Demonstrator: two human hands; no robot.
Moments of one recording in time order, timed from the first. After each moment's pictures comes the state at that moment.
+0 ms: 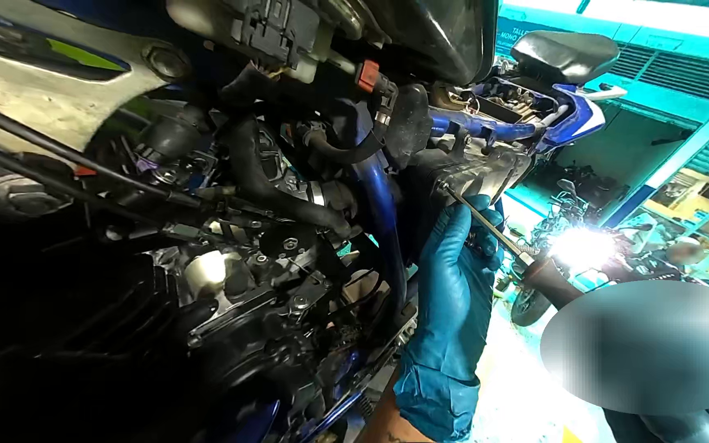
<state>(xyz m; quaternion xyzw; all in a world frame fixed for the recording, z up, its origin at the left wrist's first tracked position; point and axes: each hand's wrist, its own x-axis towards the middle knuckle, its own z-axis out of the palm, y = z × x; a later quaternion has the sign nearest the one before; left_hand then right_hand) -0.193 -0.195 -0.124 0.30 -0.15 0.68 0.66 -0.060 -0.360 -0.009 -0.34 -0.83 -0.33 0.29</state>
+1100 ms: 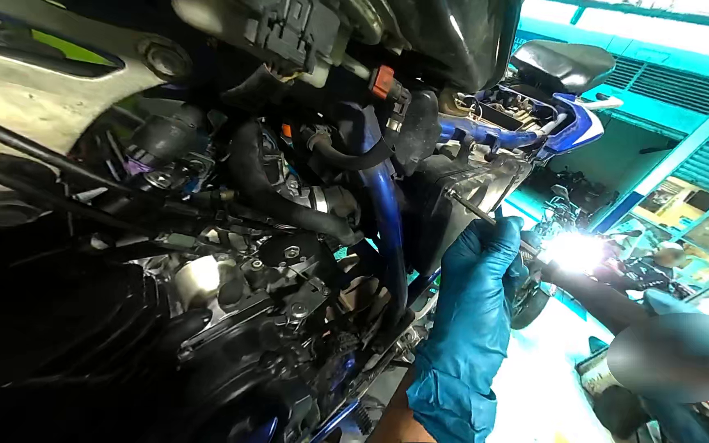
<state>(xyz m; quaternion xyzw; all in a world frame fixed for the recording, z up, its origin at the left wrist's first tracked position) -0.191 -0.253 -0.044 0.24 0.02 0.67 0.70 -0.010 -0.366 0.004 -0.47 -0.82 -0.12 0.30</state>
